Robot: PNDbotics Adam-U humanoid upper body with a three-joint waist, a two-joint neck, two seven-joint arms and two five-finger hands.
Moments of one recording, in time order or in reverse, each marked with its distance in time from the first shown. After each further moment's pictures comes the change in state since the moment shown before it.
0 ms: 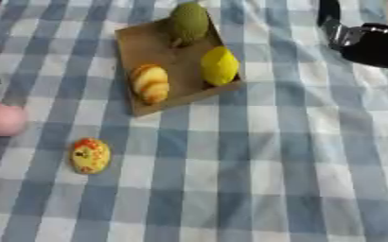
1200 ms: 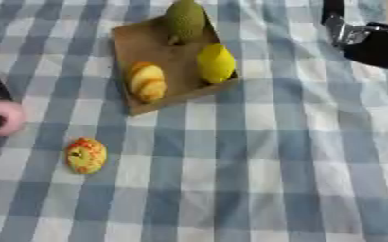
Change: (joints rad) left arm -0.102 -0.119 -0.074 0.218 -0.150 -0.067 -0.013; right arm 0.006 0.019 -0.005 0.000 -0.025 -0.009 -0.035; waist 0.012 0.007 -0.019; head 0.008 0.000
